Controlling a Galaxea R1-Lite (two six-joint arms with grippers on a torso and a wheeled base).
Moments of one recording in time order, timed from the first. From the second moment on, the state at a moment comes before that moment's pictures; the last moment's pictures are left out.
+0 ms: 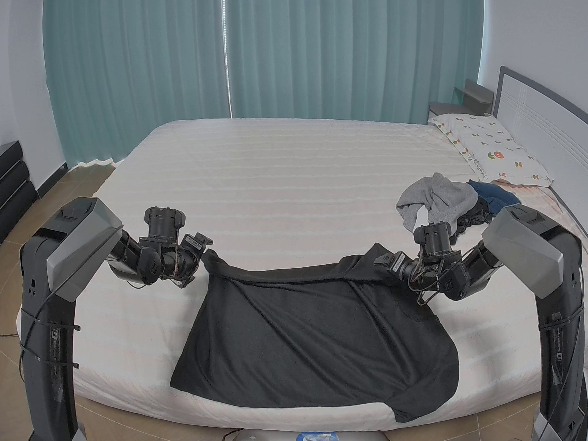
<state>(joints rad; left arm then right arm) -0.12 2.45 -1.38 -0.41 -0.06 -1.12 0.25 2.47 -1.27 -0.57 0.03 0.81</state>
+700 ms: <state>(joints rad) -0.12 2.45 -1.38 -0.41 -0.06 -1.12 0.26 2.60 -1.69 -0.47 -0.06 0.76</state>
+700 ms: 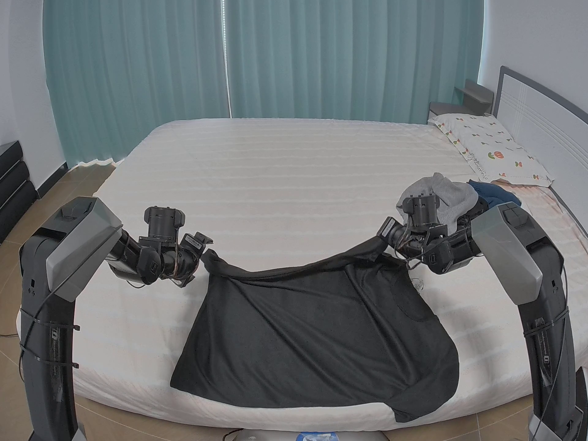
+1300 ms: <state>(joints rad) -0.12 2.45 -1.38 -0.41 -0.06 -1.12 0.26 2.81 -2.00 -0.51 -0.17 0.69</state>
